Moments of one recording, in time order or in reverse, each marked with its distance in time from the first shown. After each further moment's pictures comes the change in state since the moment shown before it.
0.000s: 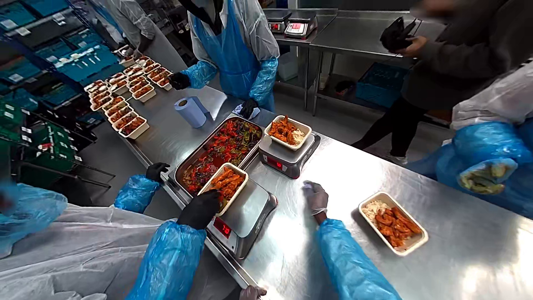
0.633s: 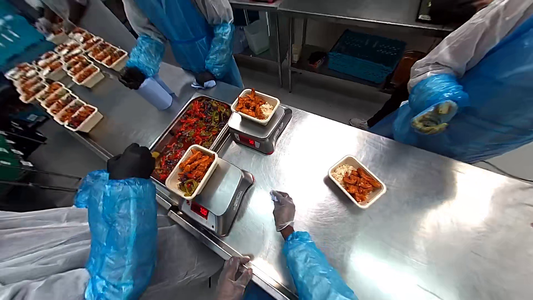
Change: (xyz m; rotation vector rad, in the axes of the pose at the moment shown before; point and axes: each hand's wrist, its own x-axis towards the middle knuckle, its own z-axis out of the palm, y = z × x) left_hand 0.000 -0.076 0.060 -0.145 0.093 0.010; right_hand -0.133 0.016 0.036 -0.062 0.036 0.102
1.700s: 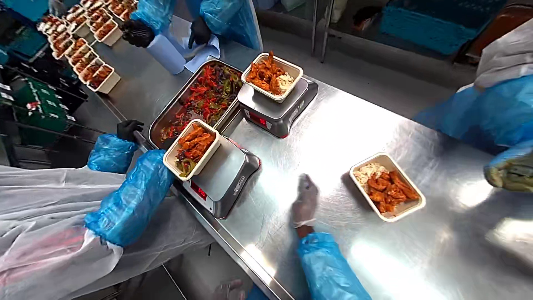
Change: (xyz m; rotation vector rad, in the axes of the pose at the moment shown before) left_hand -0.080 0.008 0.055 0.012 0.112 -0.273; right_hand 0.010 0.037 -0.035 -0.066 -0.053 0.014
